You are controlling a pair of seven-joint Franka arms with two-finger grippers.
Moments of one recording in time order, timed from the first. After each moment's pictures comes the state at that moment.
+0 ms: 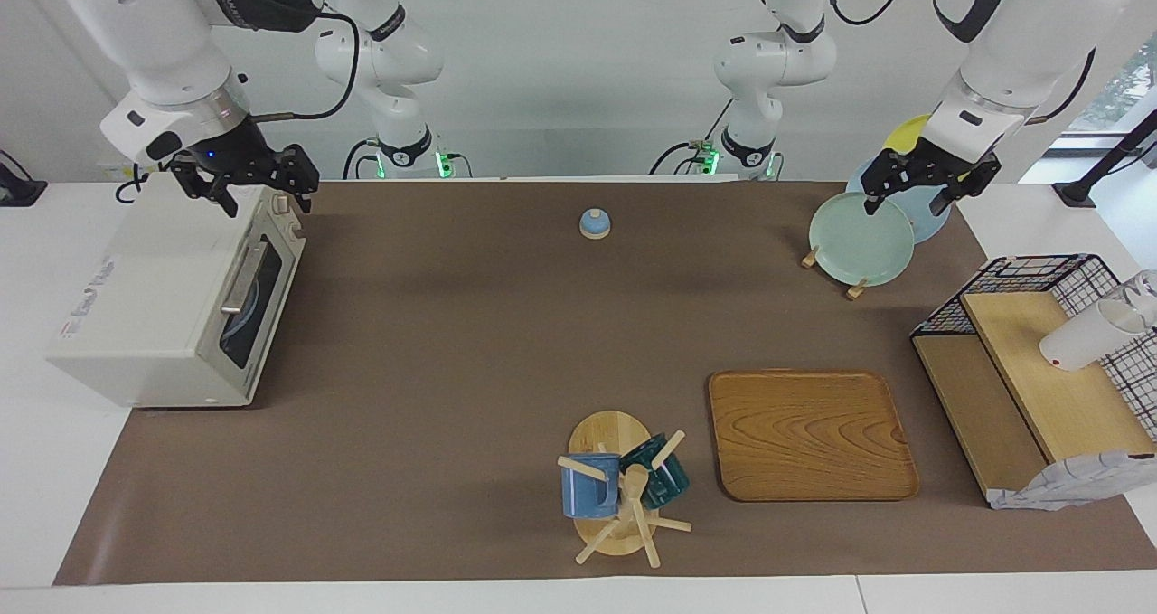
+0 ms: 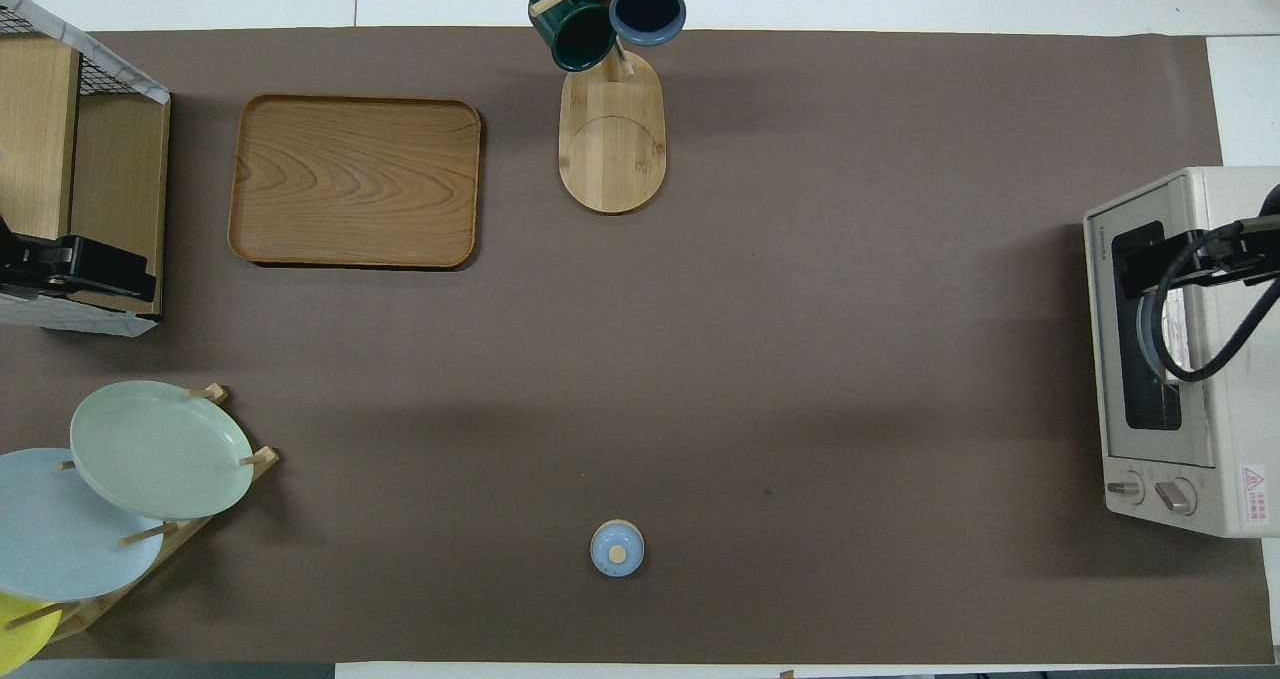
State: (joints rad) left arm 0.01 -0.03 -0.07 -1.63 0.00 1.55 0.06; right arm -0.03 0.01 0.00 -1.57 -0.04 1.50 -0.10
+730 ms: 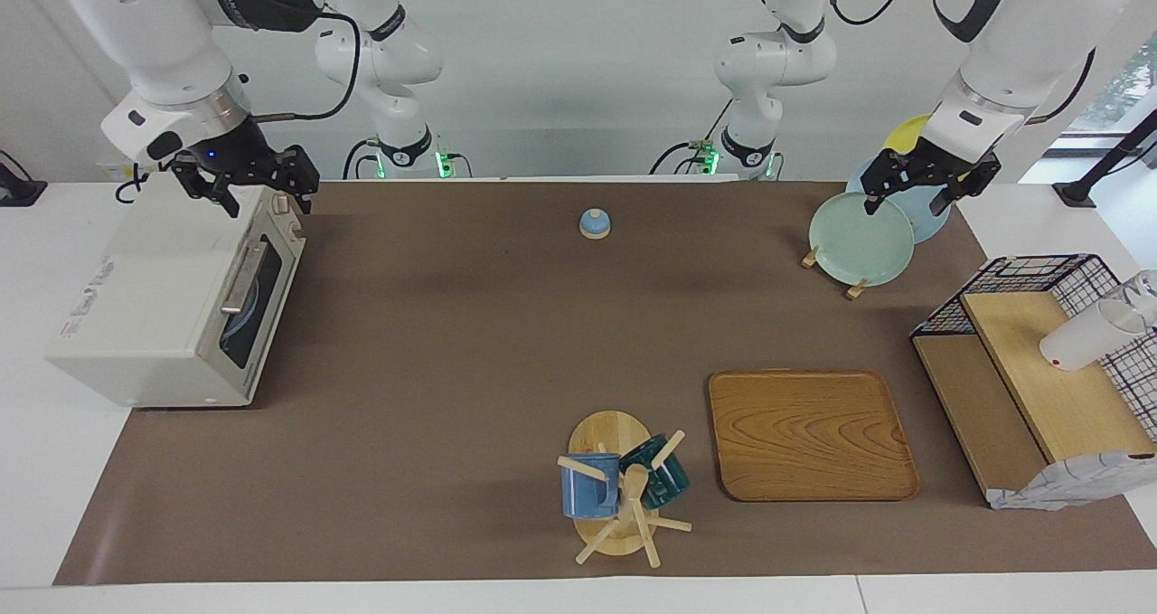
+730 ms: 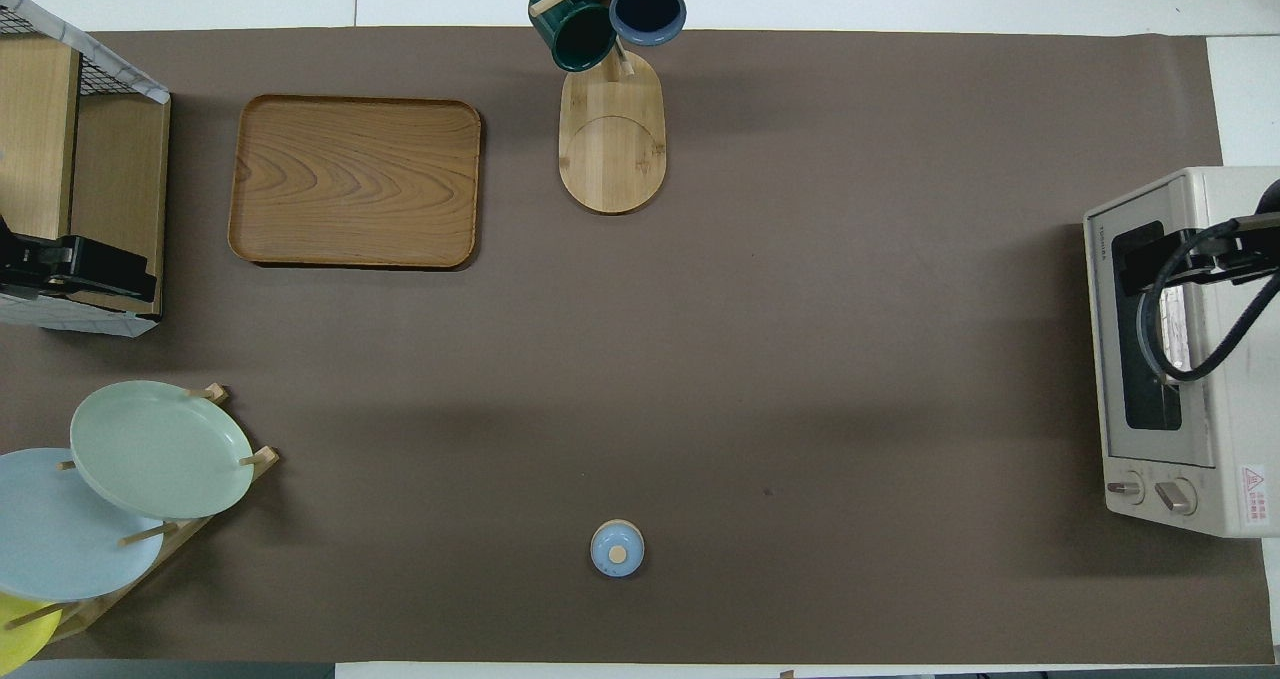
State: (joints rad) left arm 0.01 -0.03 -0.07 -1.63 0.00 1.55 0.06; right arm -0.02 0.01 0.01 -1.57 -0.04 1.51 -0.09
